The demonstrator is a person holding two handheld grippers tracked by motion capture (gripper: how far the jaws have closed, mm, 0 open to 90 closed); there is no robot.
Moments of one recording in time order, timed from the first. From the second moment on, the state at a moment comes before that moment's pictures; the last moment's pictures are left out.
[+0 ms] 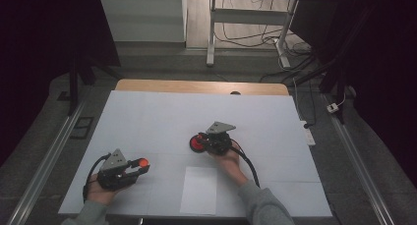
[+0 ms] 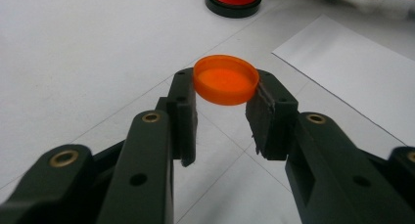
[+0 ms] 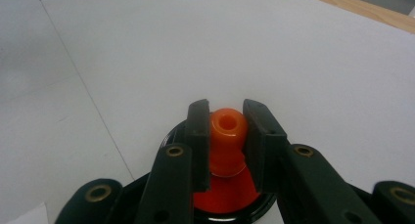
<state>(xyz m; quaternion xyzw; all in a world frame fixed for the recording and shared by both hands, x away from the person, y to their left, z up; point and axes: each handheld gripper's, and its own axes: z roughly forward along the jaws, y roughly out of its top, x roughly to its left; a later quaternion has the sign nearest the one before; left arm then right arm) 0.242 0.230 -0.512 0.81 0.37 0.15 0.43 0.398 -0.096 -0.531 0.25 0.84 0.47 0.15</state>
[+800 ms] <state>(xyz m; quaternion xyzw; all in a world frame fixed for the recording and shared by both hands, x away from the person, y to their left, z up) 0.244 0.232 -0.513 0.81 0.37 0.15 0.43 0.395 -0.112 -0.505 0.26 0.81 0.52 0.14</state>
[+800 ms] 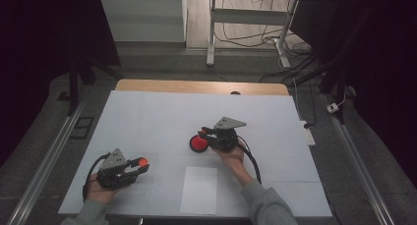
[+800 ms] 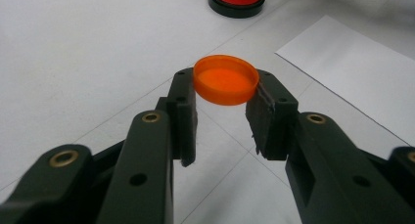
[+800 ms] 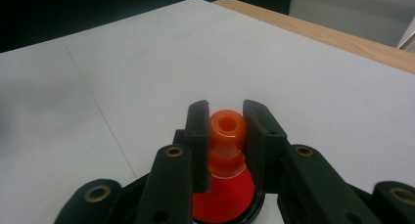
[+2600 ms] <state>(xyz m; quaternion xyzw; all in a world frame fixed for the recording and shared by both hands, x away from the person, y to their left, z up) 0.248 0.229 -0.511 0.81 0.37 0.15 0.43 0.368 -0.137 -0.481 0.22 0.80 0.55 0.12</state>
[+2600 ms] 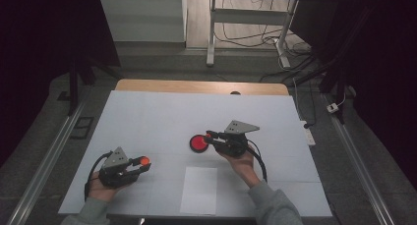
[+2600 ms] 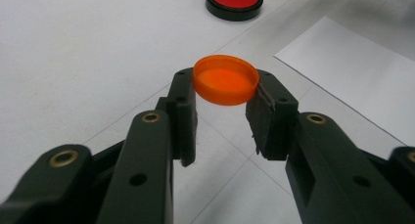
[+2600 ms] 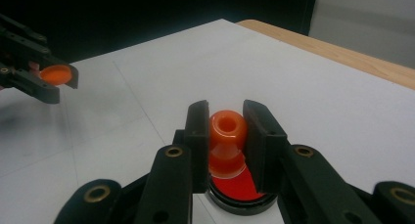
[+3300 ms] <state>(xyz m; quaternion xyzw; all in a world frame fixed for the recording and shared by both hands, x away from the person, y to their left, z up) 0.248 0.231 -0.511 0.81 0.37 0.15 0.44 0.356 -0.139 -0.476 0.21 0.80 0.55 0.11</state>
